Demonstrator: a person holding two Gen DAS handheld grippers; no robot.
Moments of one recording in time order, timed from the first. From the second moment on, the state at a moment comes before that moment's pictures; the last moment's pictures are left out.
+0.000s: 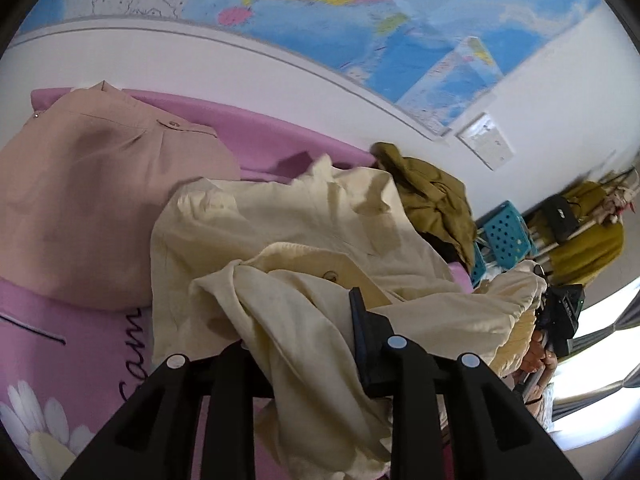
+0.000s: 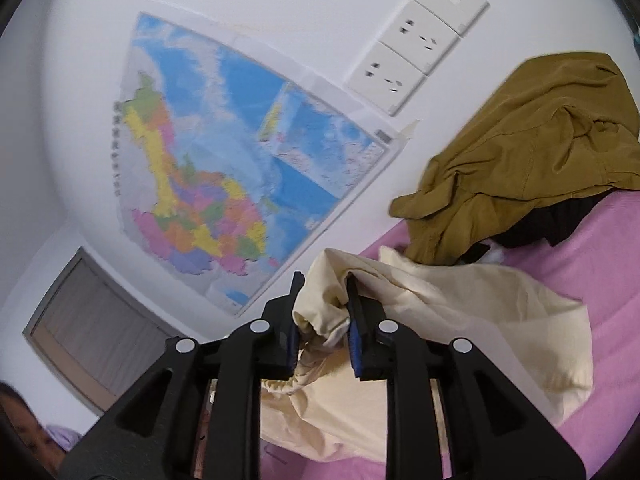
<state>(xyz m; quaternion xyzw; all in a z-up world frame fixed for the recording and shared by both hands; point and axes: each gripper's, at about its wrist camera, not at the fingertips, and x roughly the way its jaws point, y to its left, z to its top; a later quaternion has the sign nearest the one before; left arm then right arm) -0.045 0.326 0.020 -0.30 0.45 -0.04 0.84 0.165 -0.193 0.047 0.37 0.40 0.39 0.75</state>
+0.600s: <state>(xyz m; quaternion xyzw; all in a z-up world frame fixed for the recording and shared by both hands) 0.060 0.365 -0.036 -0.32 0.52 0.04 0.79 0.239 -0.159 -0.013 0.34 0.45 0.31 0.77</state>
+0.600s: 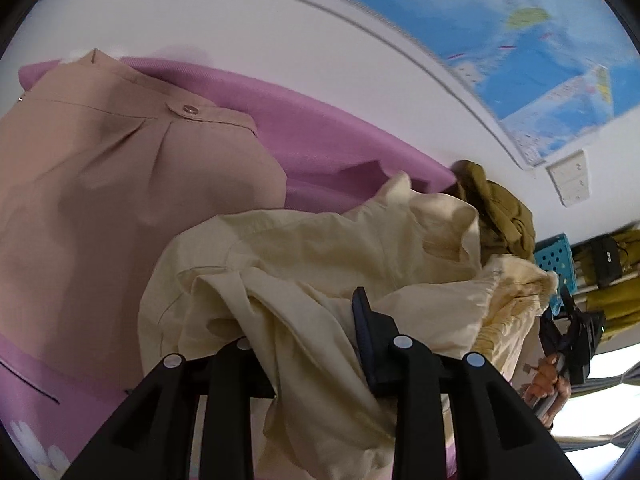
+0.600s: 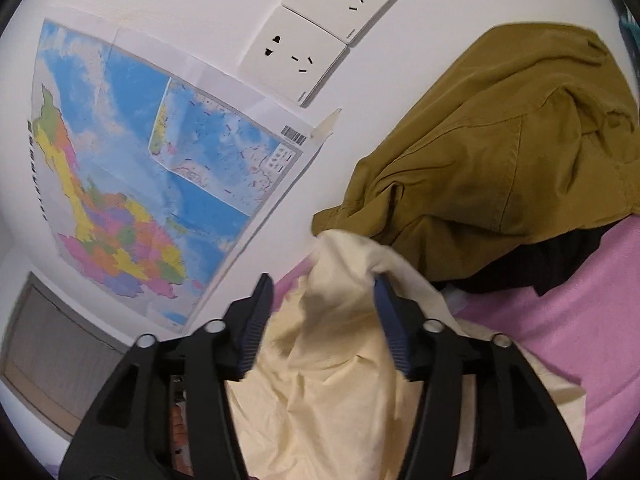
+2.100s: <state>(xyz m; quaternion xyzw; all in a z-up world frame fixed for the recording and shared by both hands) 0.015 0.321 -0.019 -0.09 0.40 0.09 0.91 0.171 -0.055 -0.009 0.03 0.40 0.38 0.83</state>
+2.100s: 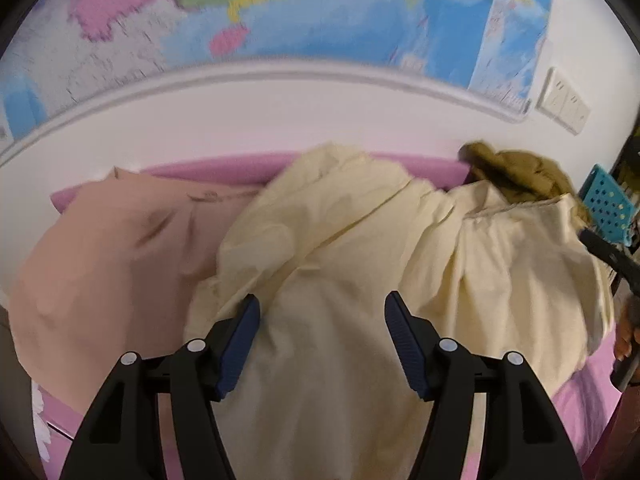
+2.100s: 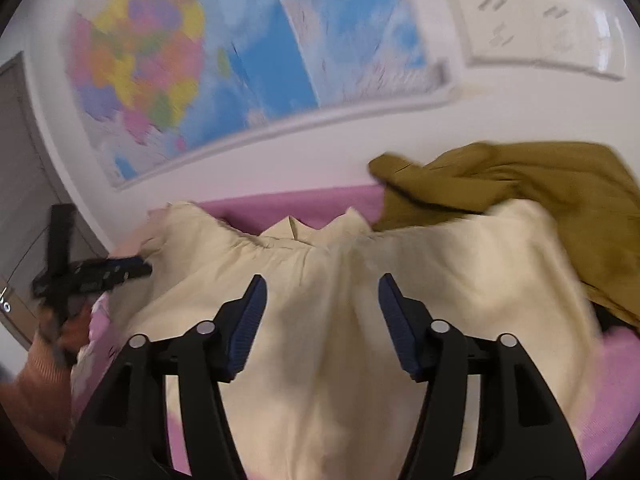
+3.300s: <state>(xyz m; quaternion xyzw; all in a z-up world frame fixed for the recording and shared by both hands) -0.103 0.310 -0.092 -0.25 0.48 0.02 0.84 0.093 -0.315 -0.042 0.14 0.49 0.26 0.82</state>
